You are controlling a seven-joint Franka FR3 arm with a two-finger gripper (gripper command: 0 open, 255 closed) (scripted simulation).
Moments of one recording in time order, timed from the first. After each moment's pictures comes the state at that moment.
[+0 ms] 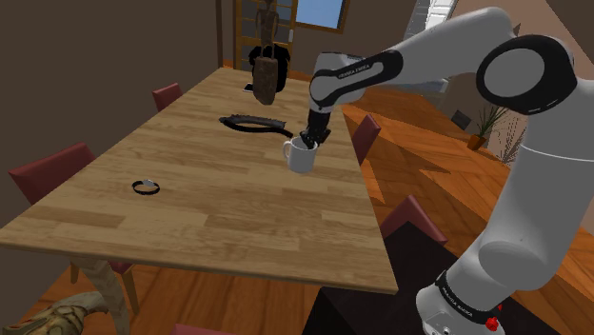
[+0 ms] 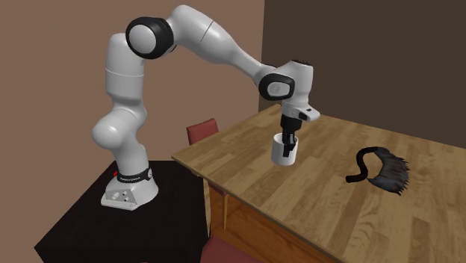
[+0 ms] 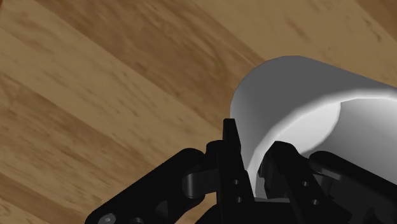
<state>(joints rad) 0.01 0.27 0.01 -1.88 0.01 2.12 0.08</state>
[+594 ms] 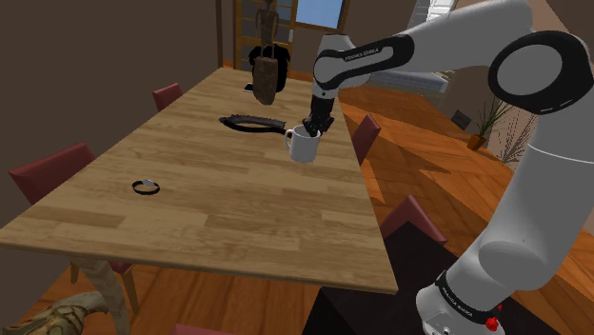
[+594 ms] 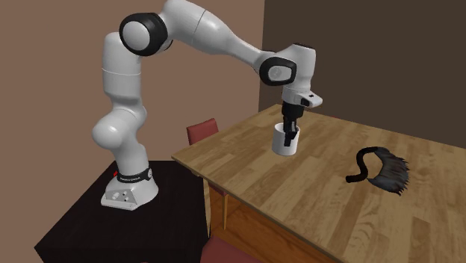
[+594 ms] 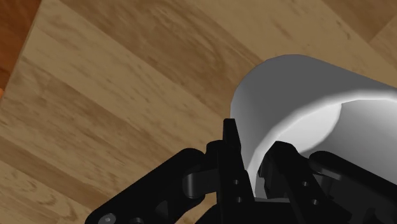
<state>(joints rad) 0.01 0.22 0.01 -1.82 0.01 2.01 0.08</state>
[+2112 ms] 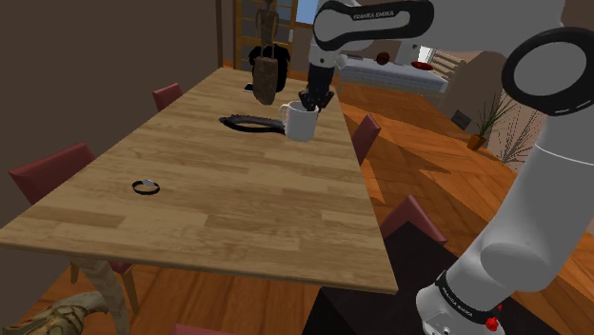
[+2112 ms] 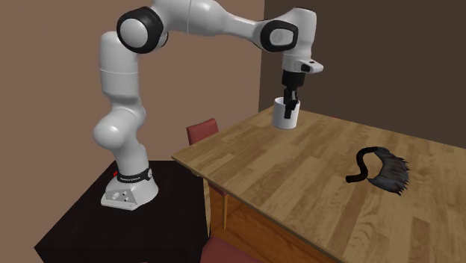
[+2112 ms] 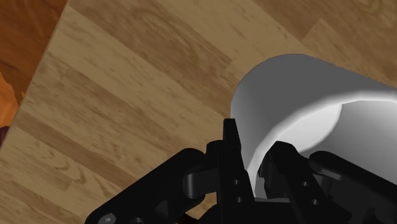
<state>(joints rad) 0.05 0.18 0.04 -1.63 0.01 1.78 0.14</state>
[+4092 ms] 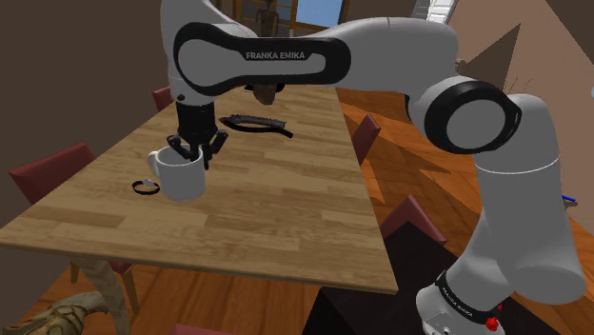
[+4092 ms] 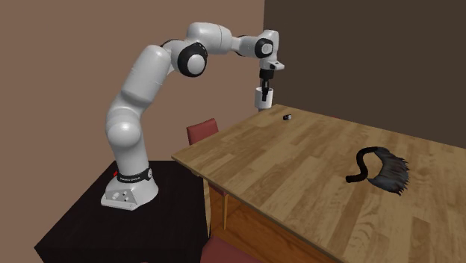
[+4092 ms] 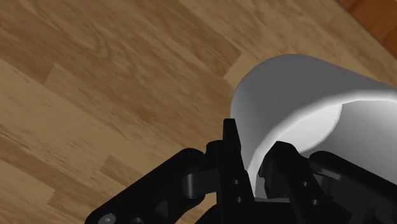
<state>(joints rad) 0.50 0.62 0.23 -1.13 -0.10 1.72 0.77</state>
